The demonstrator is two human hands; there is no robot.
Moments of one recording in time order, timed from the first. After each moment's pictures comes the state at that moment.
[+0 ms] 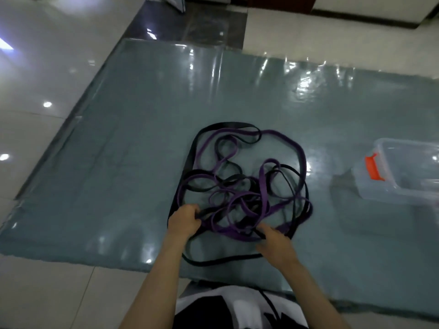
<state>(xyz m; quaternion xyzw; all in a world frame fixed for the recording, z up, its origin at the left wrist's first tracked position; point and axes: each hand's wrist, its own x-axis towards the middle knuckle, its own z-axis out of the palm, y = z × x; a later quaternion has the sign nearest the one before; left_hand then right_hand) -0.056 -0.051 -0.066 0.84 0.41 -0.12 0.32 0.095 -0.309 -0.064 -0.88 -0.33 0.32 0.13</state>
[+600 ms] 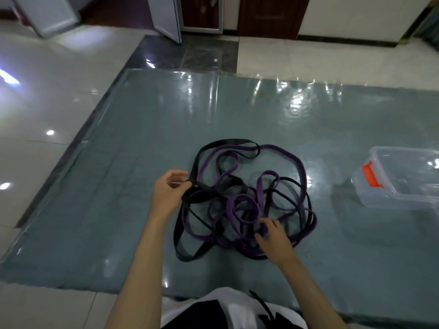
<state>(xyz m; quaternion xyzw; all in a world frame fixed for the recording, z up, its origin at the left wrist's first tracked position) -0.037 0.025 0.031 0.67 0.43 0.21 0.57 0.102 -0.269 -0.060 -0.90 -0.25 0.26 0.25</state>
